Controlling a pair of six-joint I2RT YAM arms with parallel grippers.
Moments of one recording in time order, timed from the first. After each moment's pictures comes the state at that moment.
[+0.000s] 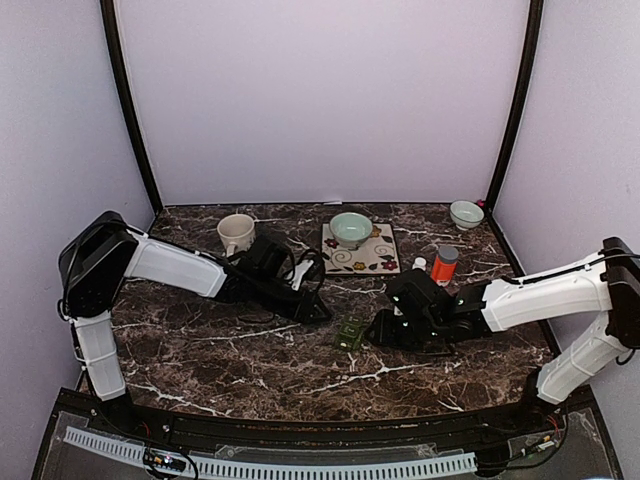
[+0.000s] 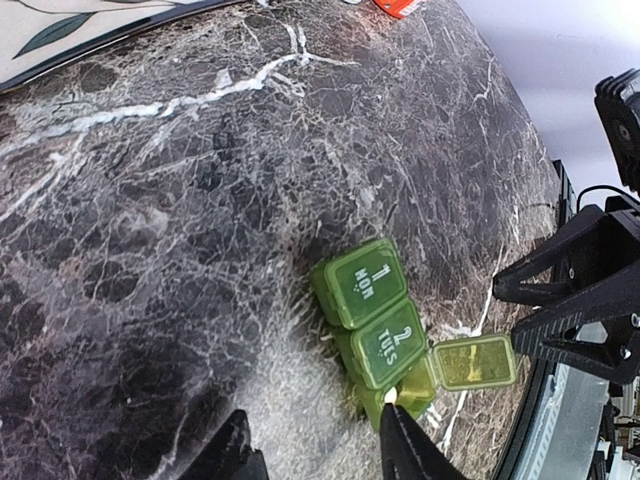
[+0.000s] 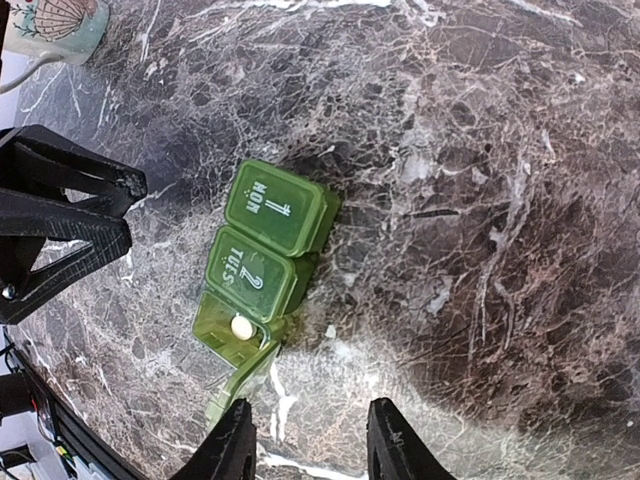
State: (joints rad) left arm -0.79 1.90 1.06 0.03 0.48 -0.39; right arm 1.02 1.46 0.73 -0.19 0.10 1.01
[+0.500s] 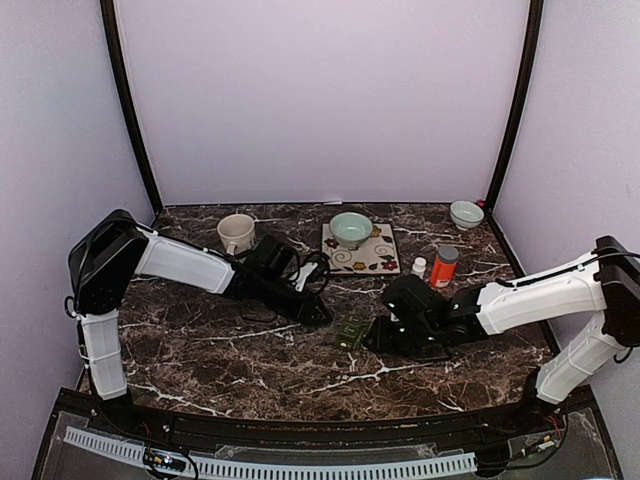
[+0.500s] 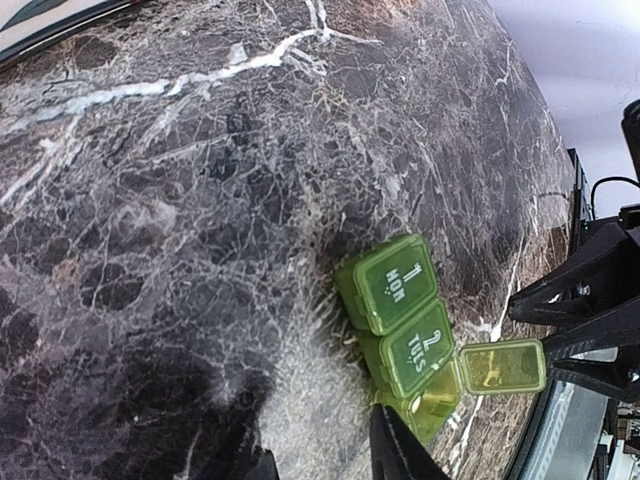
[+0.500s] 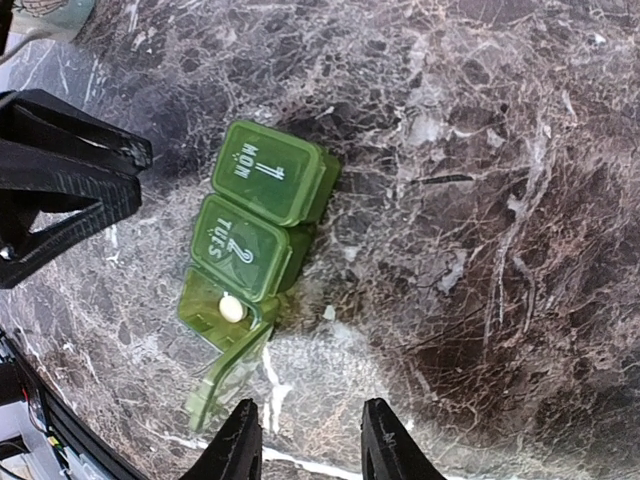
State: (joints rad) left arm -0.78 1.96 1.13 -0.05 0.49 -0.36; right arm 1.05 1.49 0.73 -0.19 0.08 1.03
